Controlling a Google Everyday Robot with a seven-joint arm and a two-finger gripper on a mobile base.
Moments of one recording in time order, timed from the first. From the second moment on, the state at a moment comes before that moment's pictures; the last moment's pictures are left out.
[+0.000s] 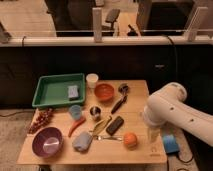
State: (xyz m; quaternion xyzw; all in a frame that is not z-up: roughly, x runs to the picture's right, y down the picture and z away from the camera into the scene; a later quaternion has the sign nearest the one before) arm 0.183 0.173 0.670 -0.27 -0.06 -0.13 0.95
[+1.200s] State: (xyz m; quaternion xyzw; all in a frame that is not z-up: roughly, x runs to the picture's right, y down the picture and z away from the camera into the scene) arm 0.129 0.210 0.704 -0.28 -0.11 -0.19 0.94
